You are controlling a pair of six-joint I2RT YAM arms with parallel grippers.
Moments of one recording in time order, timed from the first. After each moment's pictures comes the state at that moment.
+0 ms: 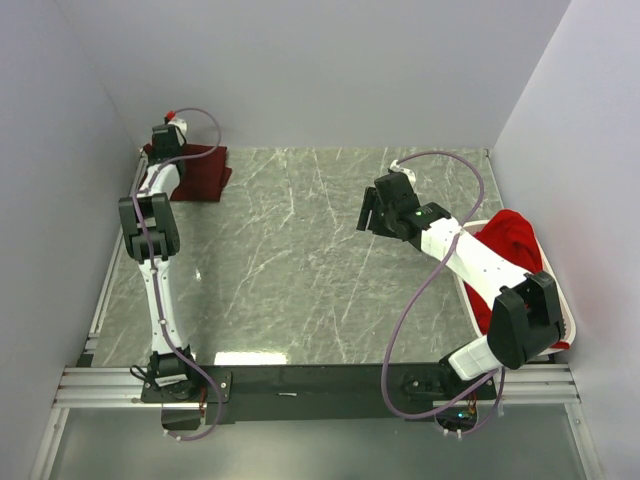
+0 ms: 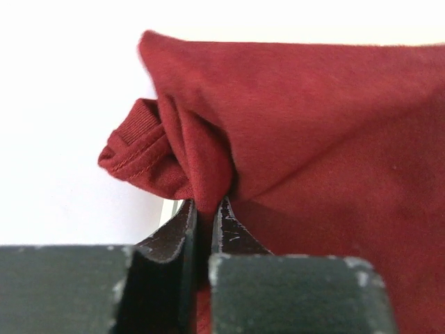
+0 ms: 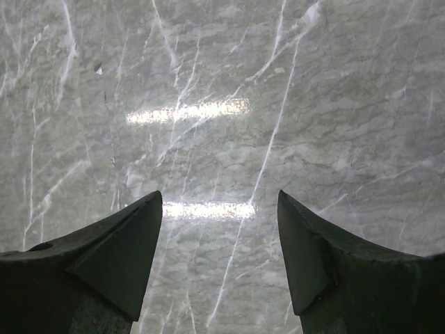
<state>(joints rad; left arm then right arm) 0.16 2.55 2.12 -0.07 -0.39 0.43 0.48 1.47 1.15 -0.49 0.21 0.59</state>
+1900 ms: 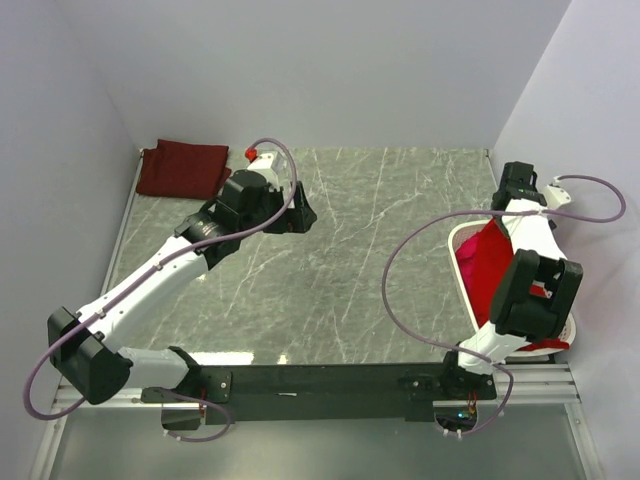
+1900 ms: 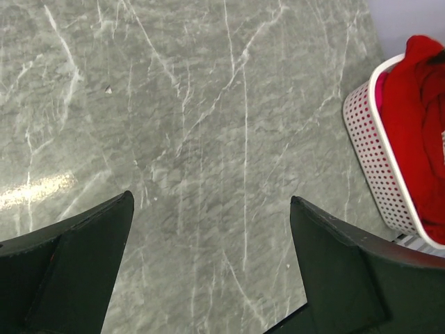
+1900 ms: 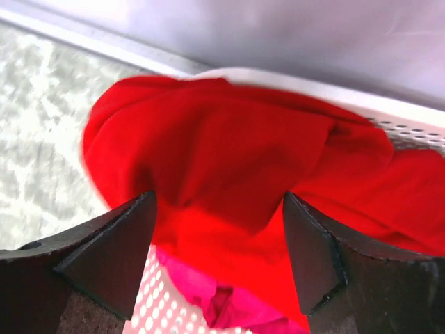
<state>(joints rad) -0.65 1.28 1.22 -0.41 -0.03 -0.52 -0.30 1.61 1.24 -0.64 0.61 0.76</state>
